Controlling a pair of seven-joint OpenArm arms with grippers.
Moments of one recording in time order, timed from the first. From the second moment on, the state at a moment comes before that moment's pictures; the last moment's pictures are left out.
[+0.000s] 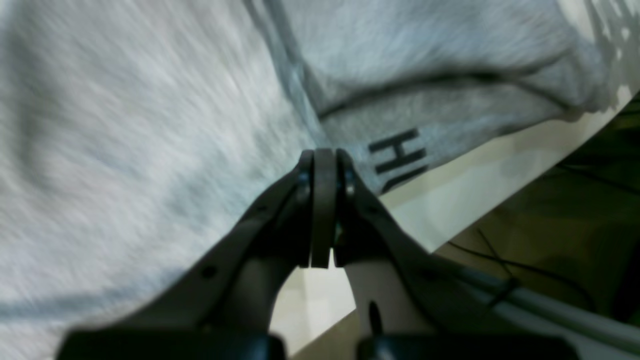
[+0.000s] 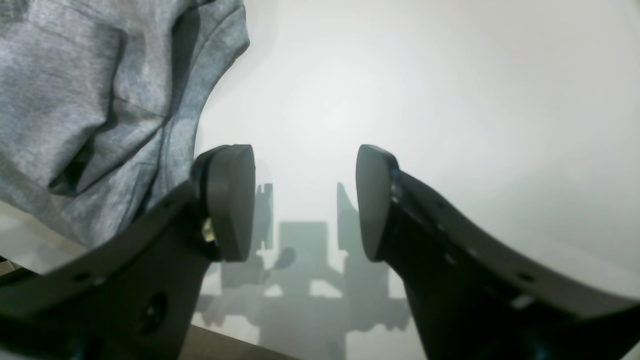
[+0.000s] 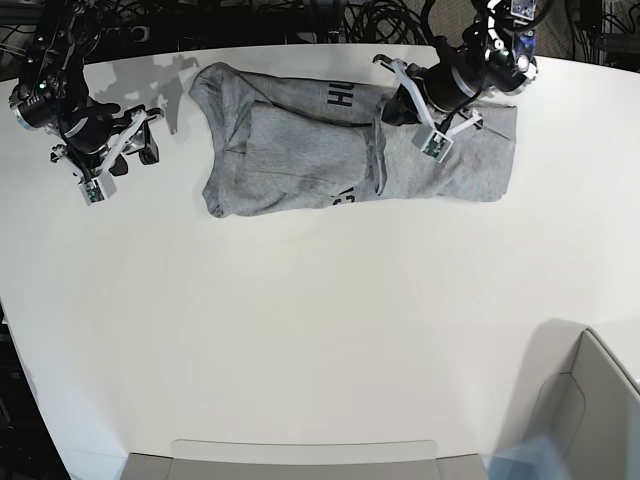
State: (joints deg) left arm 26.0 -11.6 -1.6 118.2 -32.3 -24.5 58.3; right arm -17.4 17.6 24.2 115.1 34.6 29.9 -70.7
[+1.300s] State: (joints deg) left arm 21.8 -11.0 -10.5 111.3 -33.3 -23.7 56.5; right arm -12.3 6.6 18.9 85.6 56.7 37.9 -66.8
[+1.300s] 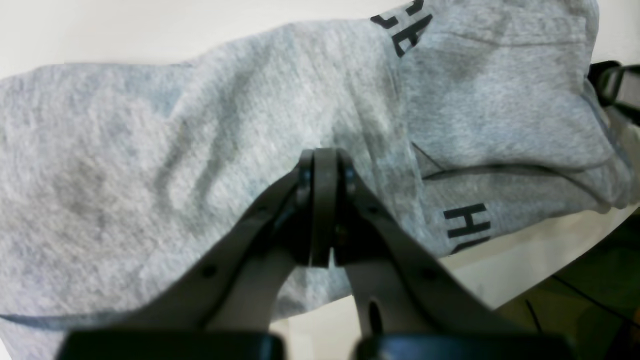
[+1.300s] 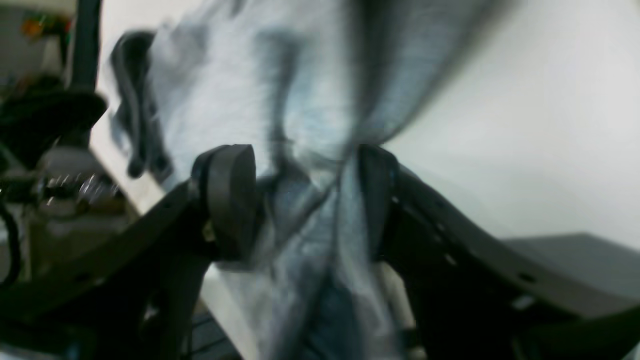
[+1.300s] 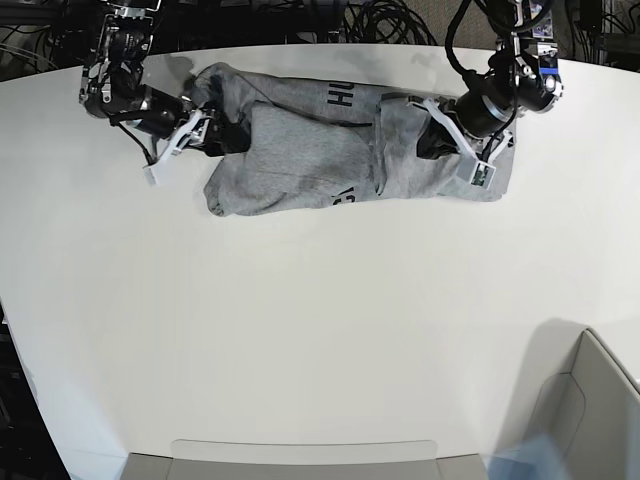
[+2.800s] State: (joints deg) left arm 26.2 -11.1 -10.8 112.5 -33.3 -23.8 56.4; right arm 0.1 13.4 20.7 99.0 27.8 24.3 -66.3
